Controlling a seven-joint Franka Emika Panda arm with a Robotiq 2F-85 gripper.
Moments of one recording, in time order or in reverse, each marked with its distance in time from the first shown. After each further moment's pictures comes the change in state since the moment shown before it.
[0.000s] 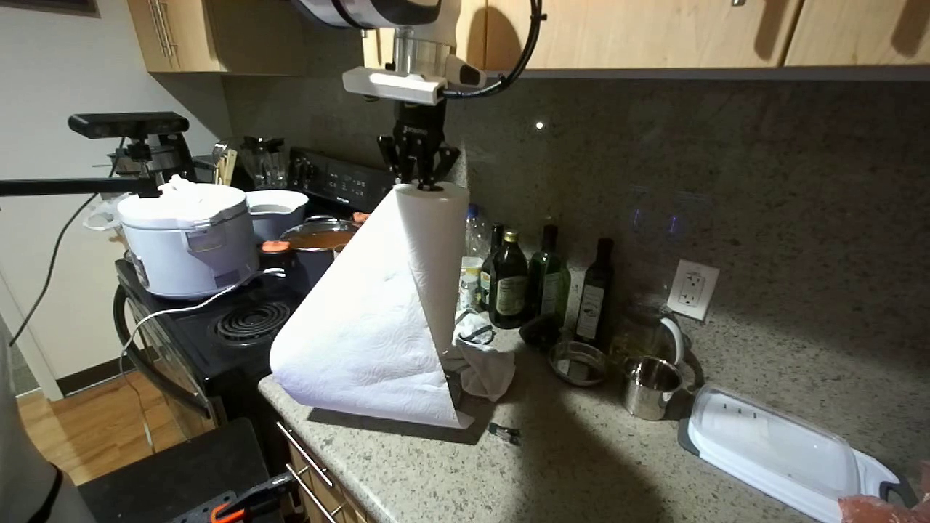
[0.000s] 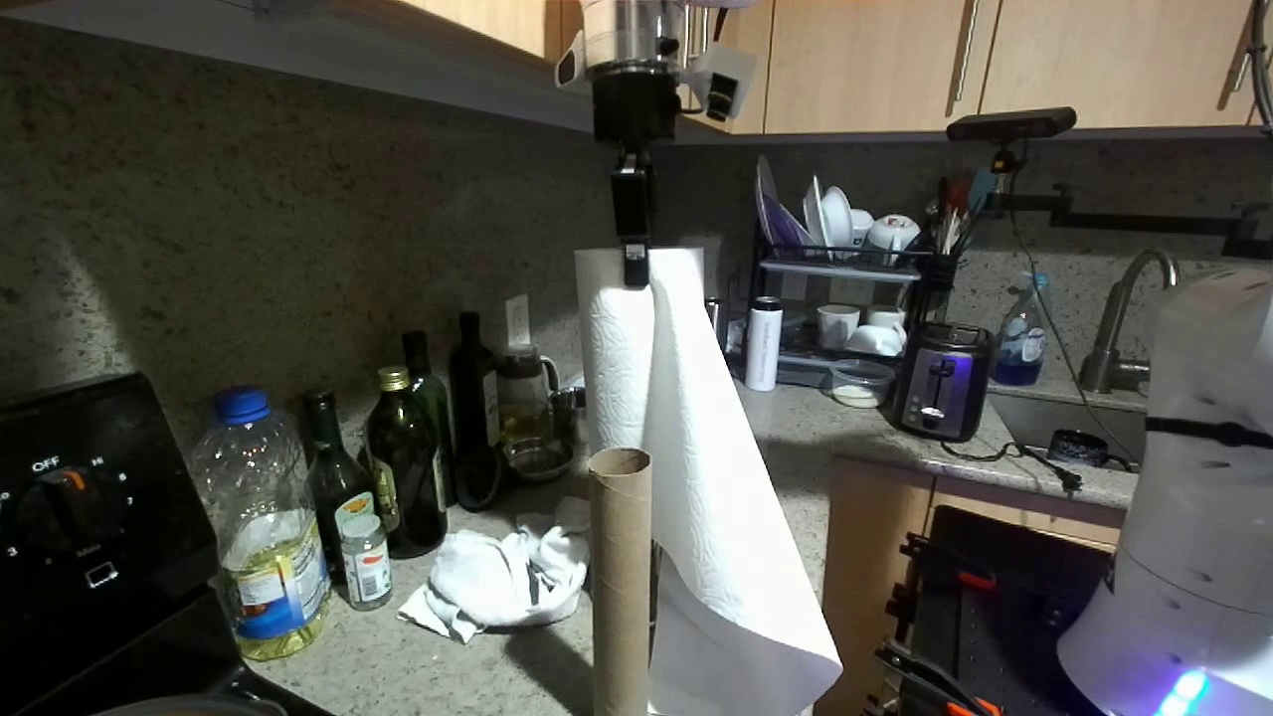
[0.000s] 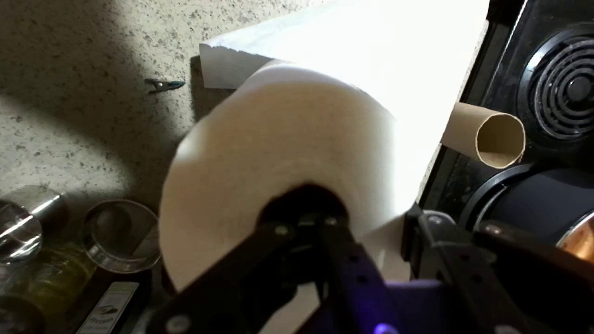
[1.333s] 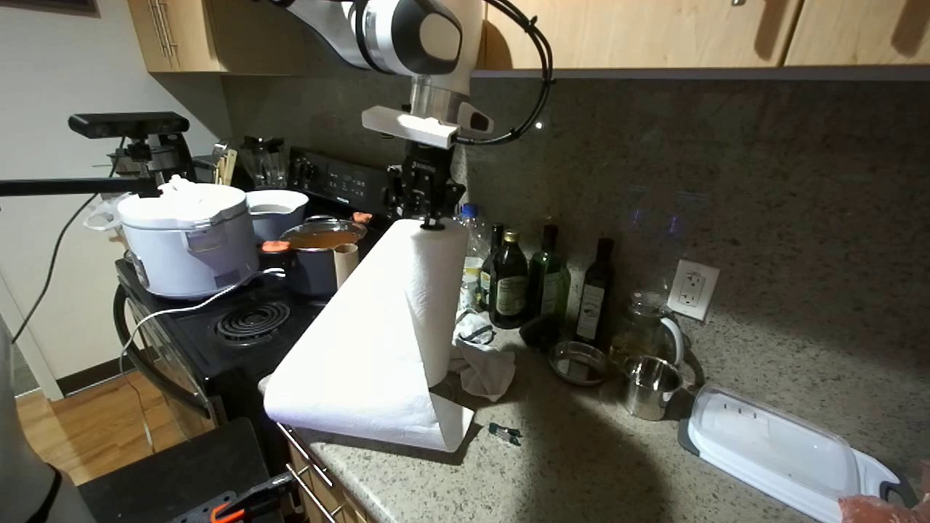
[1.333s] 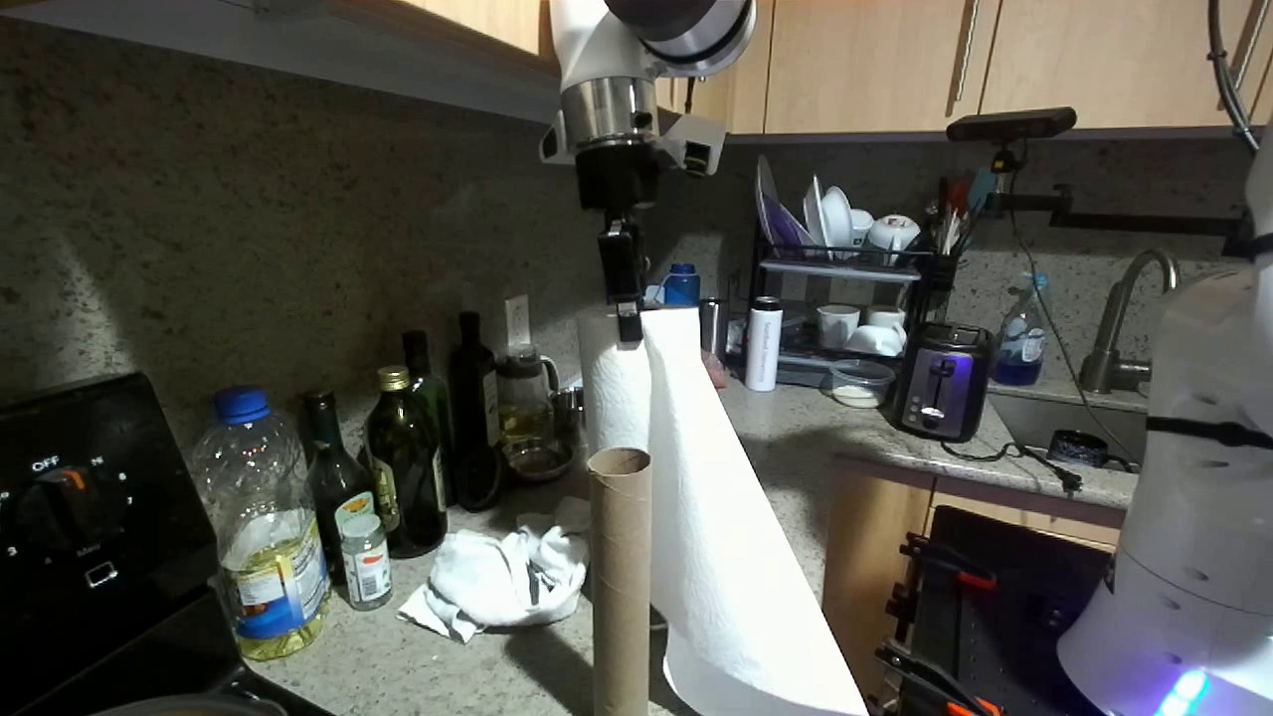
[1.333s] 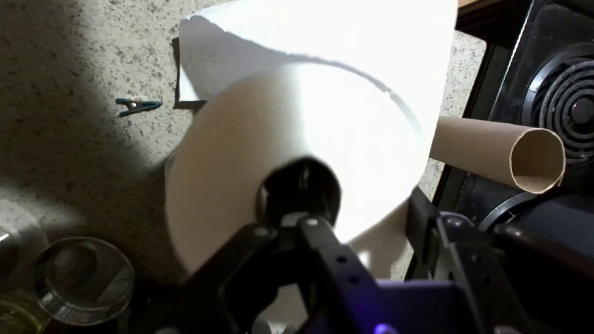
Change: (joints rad) arm -0.028 0.110 0.019 0.001 0.021 0.009 -0.028
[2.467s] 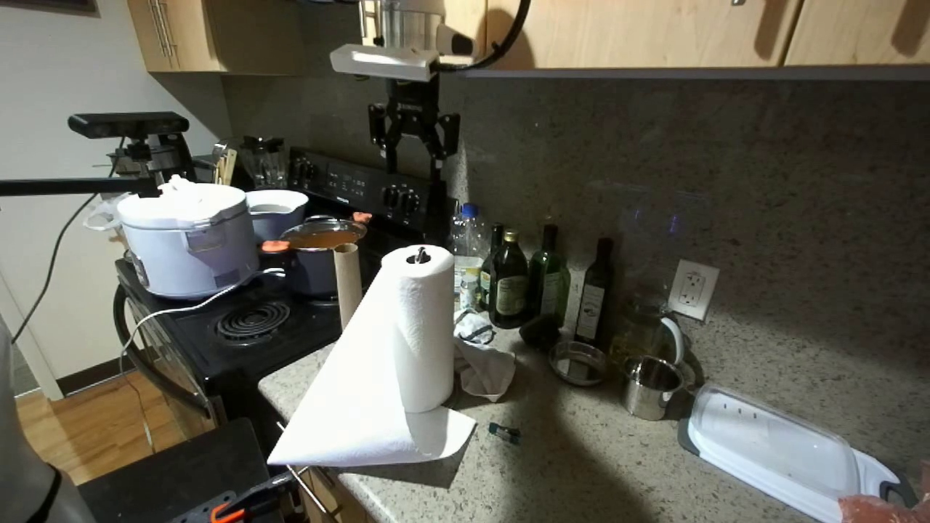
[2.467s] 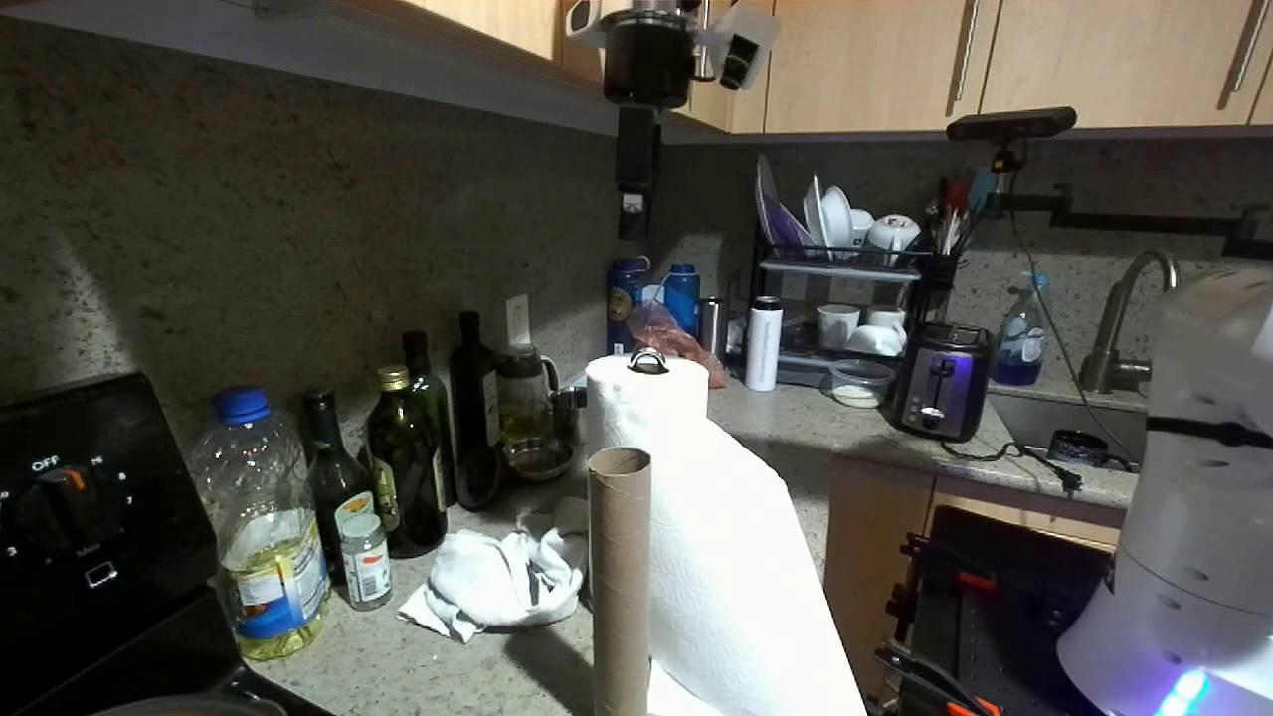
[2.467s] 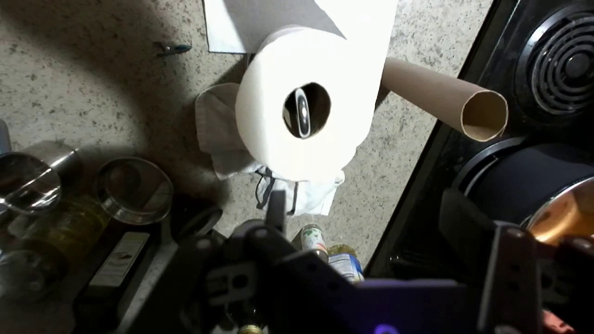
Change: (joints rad) arm 0.002 -0.198 0.009 -0.028 -0.010 0.043 0.004
